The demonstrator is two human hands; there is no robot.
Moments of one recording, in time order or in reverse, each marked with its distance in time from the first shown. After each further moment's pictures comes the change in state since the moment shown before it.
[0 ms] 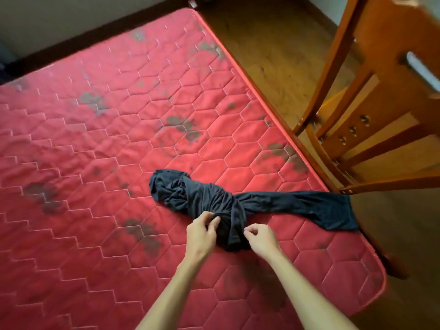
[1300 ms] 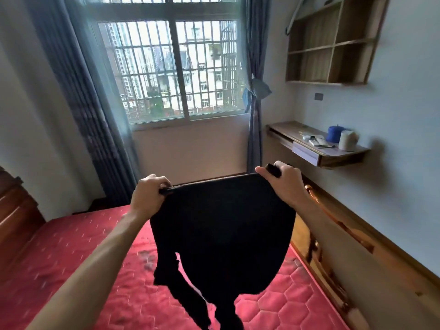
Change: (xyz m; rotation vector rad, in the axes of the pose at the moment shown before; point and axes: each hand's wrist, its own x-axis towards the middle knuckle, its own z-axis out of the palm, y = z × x) left_hand -0.384 0.209 -0.482 0.410 0.813 0.611; right_hand -0.538 -0.249 -0.261 0.032 0.633 -1.185
